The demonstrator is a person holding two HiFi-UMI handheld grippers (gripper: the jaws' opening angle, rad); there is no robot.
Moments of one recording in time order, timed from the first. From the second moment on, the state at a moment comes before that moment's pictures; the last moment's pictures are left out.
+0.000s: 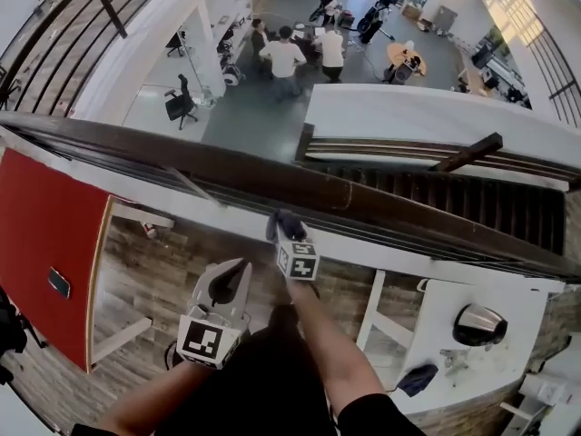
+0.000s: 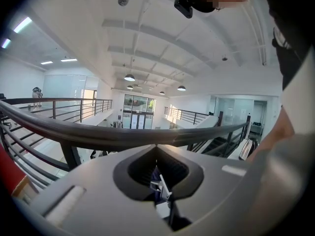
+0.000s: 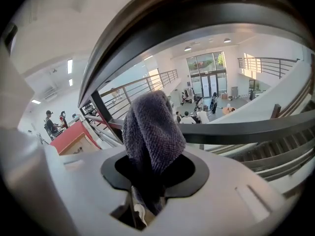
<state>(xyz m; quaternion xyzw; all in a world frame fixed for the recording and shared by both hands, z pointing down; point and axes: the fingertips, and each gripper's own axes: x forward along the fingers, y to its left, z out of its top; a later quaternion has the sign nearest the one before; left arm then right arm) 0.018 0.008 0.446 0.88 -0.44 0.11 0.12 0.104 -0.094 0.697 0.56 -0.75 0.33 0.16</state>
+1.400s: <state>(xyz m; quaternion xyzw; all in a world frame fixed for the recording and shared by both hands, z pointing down) -0.223 -0.083 0.517 0.87 -0.45 0.14 0.17 -0.082 -0.192 0.850 0.56 -0.68 0.38 0.27</state>
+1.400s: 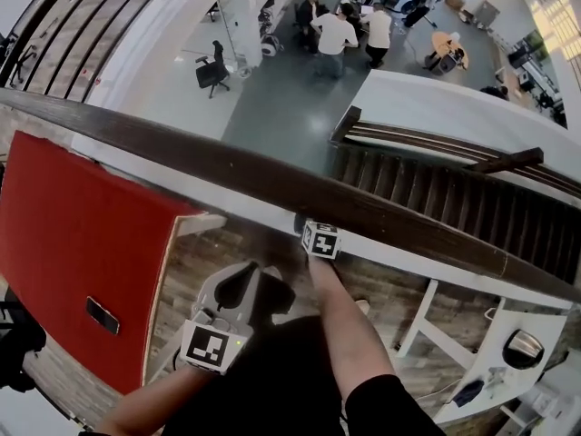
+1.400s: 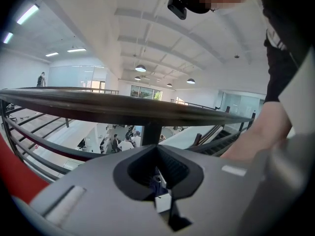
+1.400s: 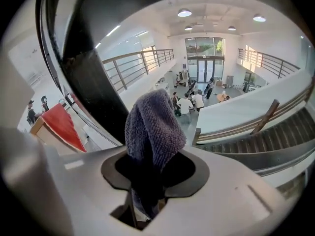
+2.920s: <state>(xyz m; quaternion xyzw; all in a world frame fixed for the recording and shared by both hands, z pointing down) -0.117 -0.016 0.501 0.86 -0.45 0.16 0.18 0.087 -0.148 0.851 0.59 -0.64 0.41 0.27</state>
